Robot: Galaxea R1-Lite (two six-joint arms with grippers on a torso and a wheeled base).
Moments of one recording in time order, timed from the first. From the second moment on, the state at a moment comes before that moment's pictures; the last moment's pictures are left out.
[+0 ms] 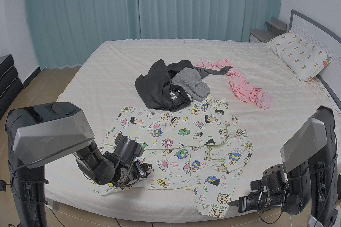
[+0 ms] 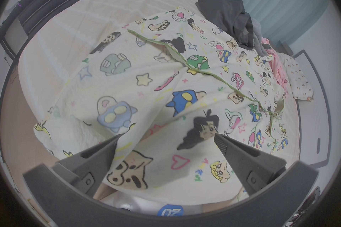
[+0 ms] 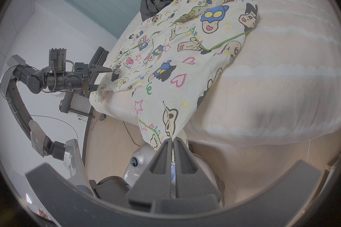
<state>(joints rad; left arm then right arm) -0.52 2.27 -0.81 -0.42 0.17 -0.91 0.44 2.44 -0.02 -1.55 0.31 0.45</state>
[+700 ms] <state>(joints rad) -0.63 2.30 -0.68 -0.54 0.32 -0.93 0.44 2.45 -0.02 -1.55 0.31 0.45</state>
